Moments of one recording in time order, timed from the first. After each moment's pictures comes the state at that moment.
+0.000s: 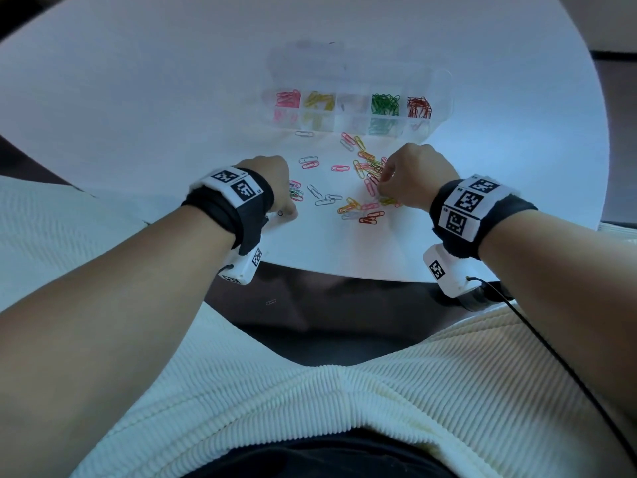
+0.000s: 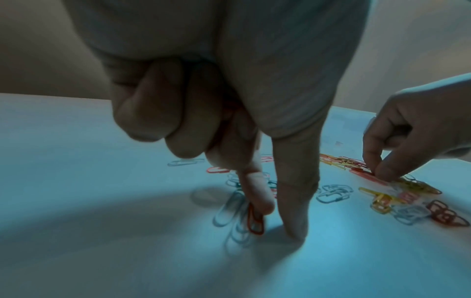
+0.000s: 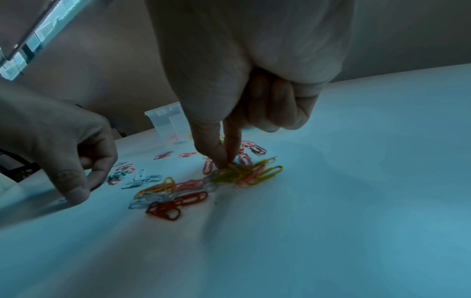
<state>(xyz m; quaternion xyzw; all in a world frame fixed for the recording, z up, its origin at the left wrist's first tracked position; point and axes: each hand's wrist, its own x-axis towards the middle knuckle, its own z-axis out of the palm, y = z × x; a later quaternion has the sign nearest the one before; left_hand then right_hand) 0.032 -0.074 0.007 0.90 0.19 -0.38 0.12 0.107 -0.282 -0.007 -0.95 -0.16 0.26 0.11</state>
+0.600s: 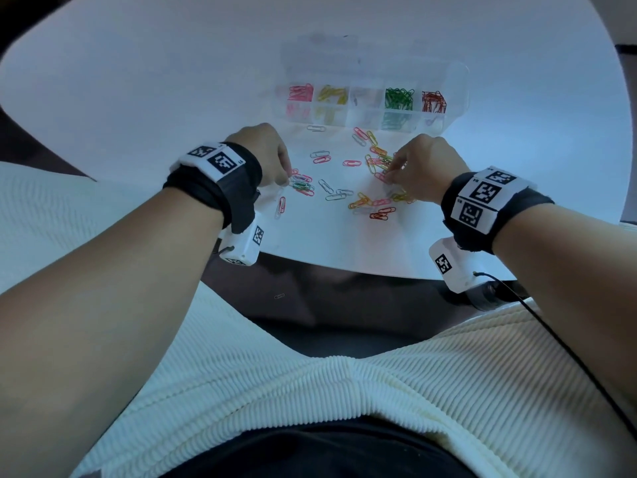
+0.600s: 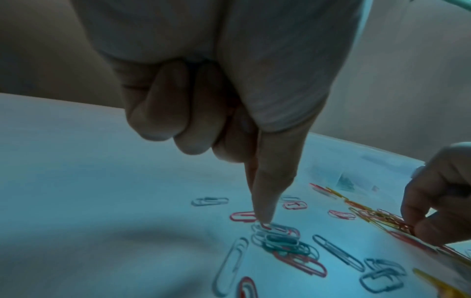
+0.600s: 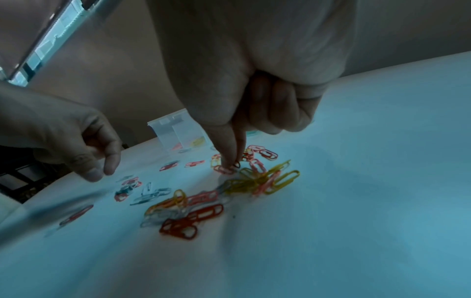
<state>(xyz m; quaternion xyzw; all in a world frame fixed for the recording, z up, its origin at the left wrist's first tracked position) 0.038 -0.040 0.012 0.92 0.21 -0.28 0.19 0.111 -0.278 -0.010 -0.94 -0.15 0.27 0.14</state>
